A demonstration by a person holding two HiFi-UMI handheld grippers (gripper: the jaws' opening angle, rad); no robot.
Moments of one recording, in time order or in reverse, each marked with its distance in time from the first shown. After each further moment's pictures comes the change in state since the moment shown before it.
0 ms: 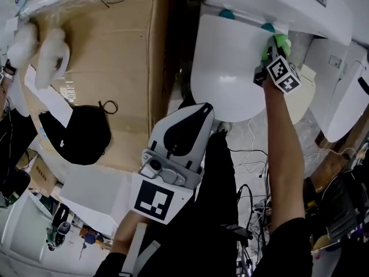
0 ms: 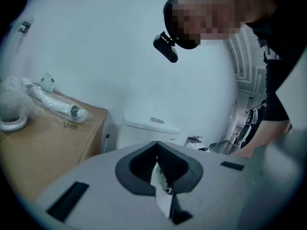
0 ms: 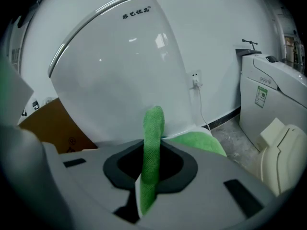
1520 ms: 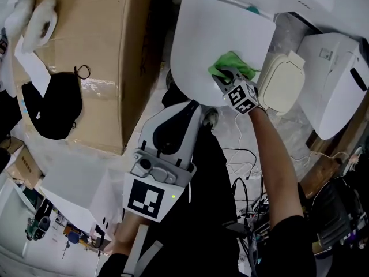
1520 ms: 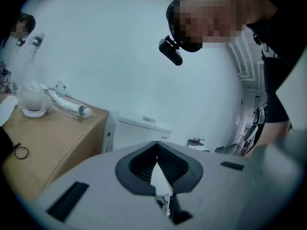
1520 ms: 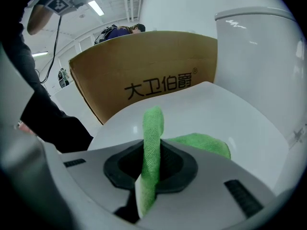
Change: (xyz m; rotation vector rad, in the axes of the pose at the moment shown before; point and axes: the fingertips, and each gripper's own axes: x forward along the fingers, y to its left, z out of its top) left arm -0.040 -0.090 -0.042 0.002 -0.086 0.103; right arm -0.155 0.078 -0.224 -1.124 0.448 0.804
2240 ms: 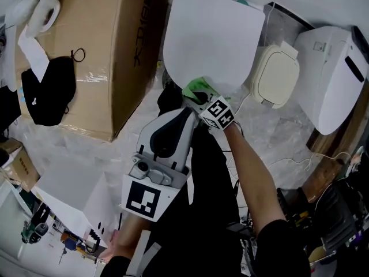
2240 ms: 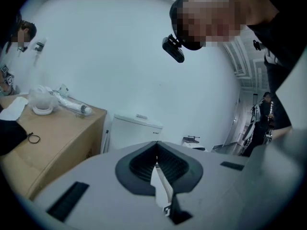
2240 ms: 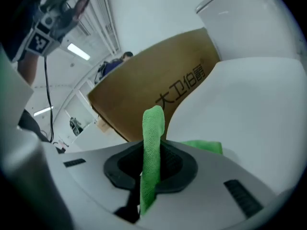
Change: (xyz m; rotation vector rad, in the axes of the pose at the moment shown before) left arm -0.054 -0.060 -0.030 0.019 -0.009 0.008; right arm -0.001 0.150 0.017 0.385 -0.205 0.236
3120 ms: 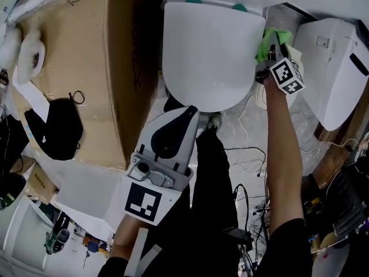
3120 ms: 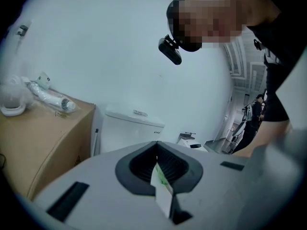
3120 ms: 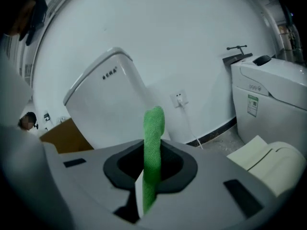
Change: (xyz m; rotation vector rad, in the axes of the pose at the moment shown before) left arm 0.092 0.052 0.021 0.005 0.088 -0.132; right arm -0.265 -0.340 0.123 0.550 -0.739 -0.922
